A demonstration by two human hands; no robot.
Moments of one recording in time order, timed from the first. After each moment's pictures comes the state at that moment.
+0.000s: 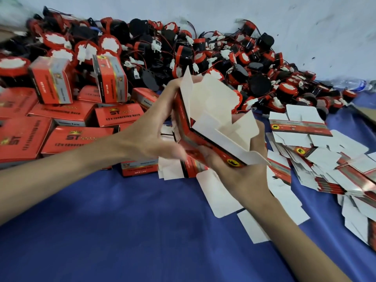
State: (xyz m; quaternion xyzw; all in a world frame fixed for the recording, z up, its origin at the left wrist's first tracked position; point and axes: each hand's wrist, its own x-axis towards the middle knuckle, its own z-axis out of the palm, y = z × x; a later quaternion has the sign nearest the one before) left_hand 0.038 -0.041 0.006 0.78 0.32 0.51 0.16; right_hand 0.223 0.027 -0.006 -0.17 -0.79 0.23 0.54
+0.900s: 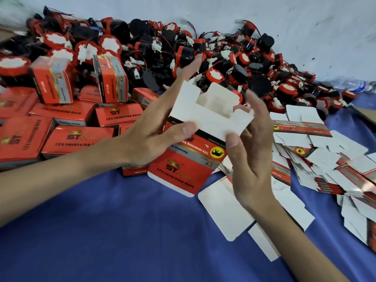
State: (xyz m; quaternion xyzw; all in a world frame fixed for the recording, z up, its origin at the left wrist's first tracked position) left_hand 0.045 -0.022 0.023 0.76 0.35 0.52 0.17; right_hand 0.223 0.018 0.007 -0.12 -0.77 0.33 0.53
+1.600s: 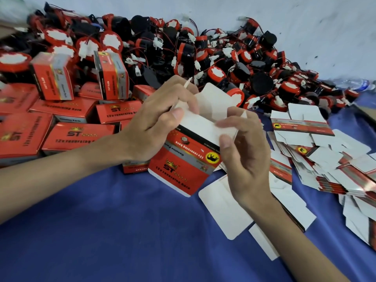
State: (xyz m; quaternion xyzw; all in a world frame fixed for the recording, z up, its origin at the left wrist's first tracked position) left_hand 0.042 -0.017 0.019 0.74 0.39 0.54 0.07; right_hand 0.223 0.021 0.000 -0.15 -0.79 0.28 0.52
